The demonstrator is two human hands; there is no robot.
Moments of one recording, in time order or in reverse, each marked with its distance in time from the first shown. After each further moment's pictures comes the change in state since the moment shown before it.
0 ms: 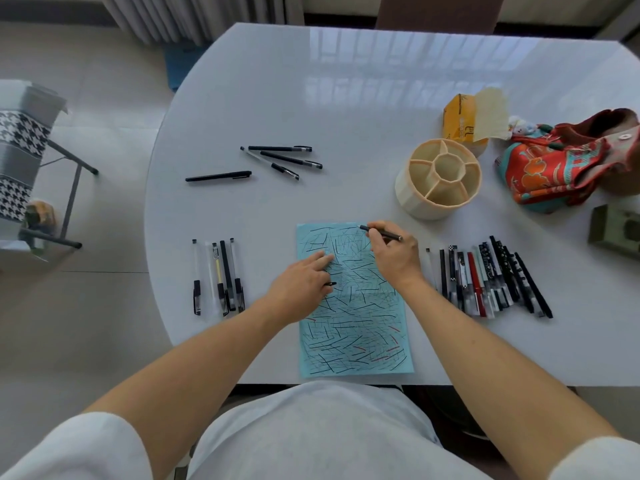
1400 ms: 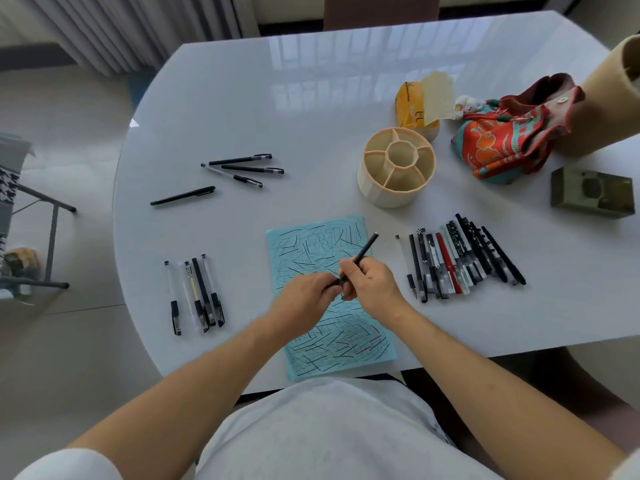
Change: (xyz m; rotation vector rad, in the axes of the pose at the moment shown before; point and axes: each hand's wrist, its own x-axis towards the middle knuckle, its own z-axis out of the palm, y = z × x) left_hand -0.004 0.067 -0.010 -0.308 0.144 0.014; right_hand -0.074 0.010 -0.025 0.345 -0.281 0.244
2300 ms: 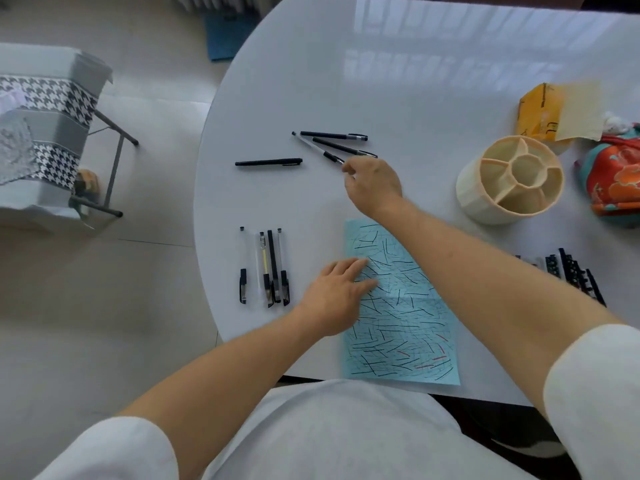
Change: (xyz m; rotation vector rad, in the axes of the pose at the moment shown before) left_hand -0.026 -0.080 -0.005 0.389 -0.074 -0.018; right_hand 0.163 -0.126 0.139 -0.965 -0.034 -0.411
